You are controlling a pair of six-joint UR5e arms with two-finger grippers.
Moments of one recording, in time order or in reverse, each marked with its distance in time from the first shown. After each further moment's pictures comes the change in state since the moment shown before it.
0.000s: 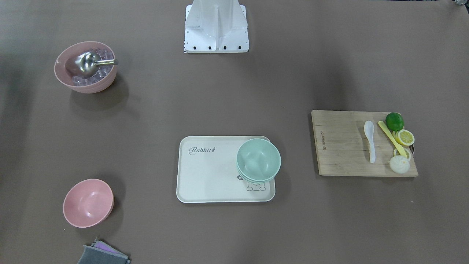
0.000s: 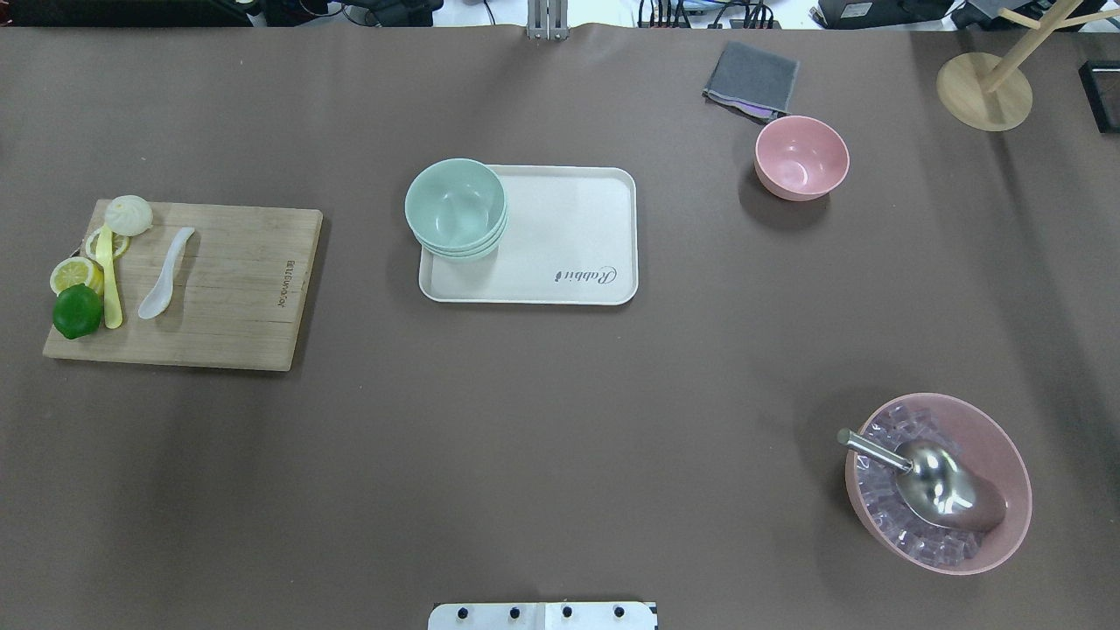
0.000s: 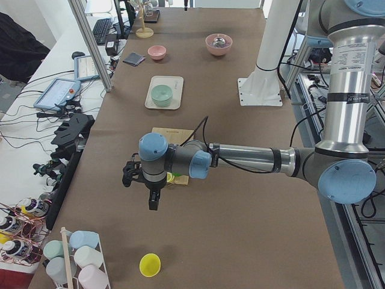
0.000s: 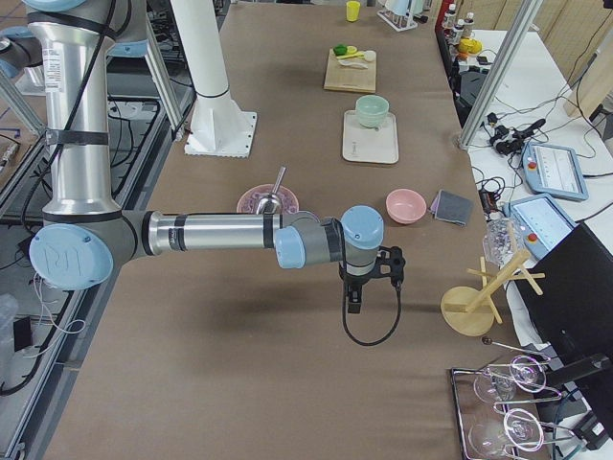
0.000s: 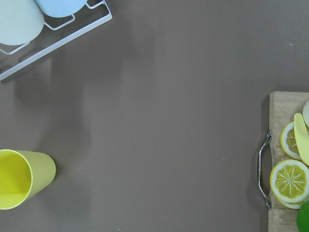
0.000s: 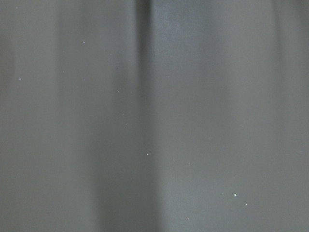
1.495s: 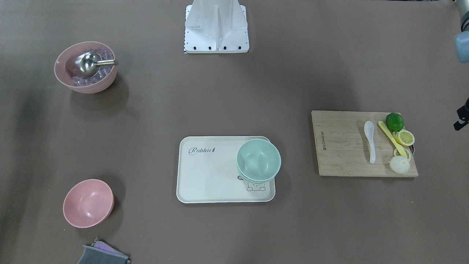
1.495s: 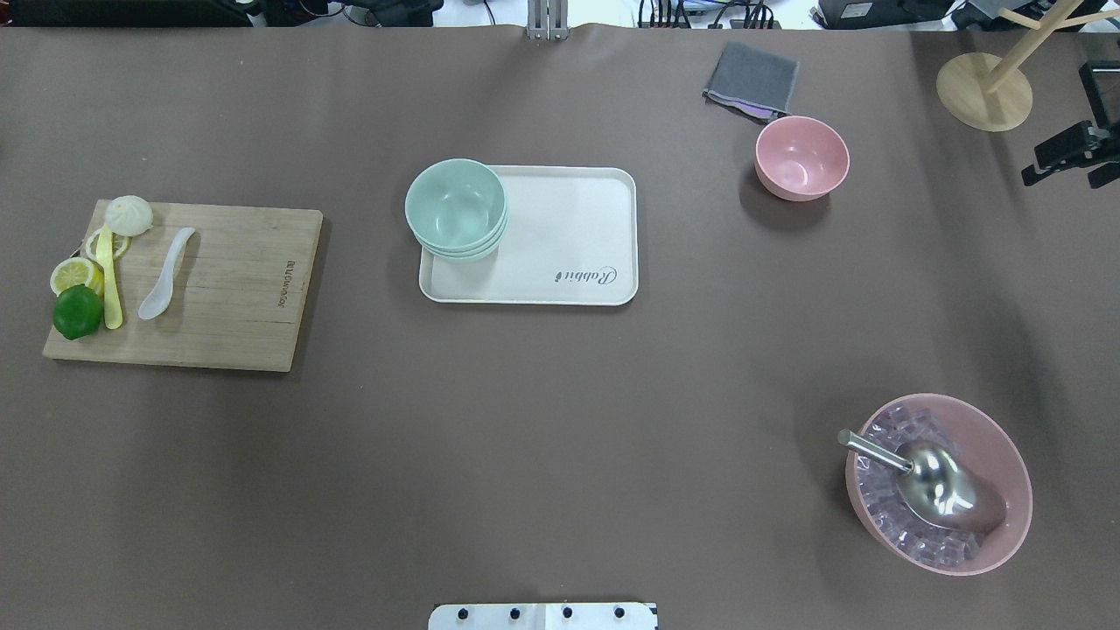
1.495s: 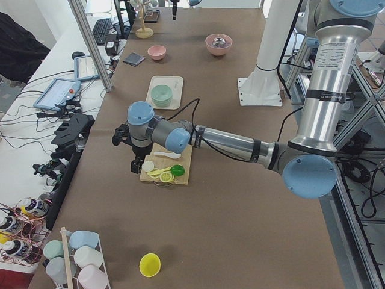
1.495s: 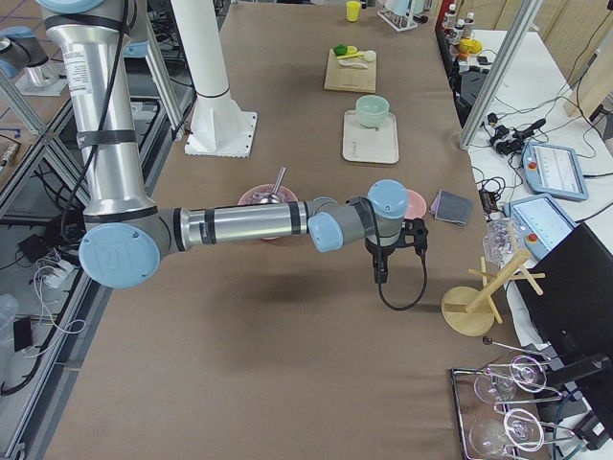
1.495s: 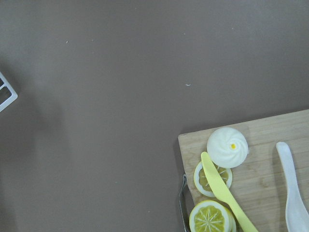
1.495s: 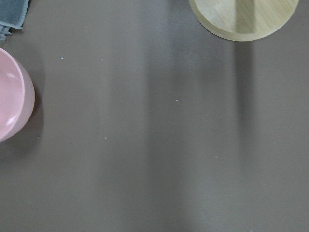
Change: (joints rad) left arm 0.156 -0.162 0.007 -0.092 -0.008 -0.003; right arm -0.184 0.218 -0.109 0.134 -0.029 0.262
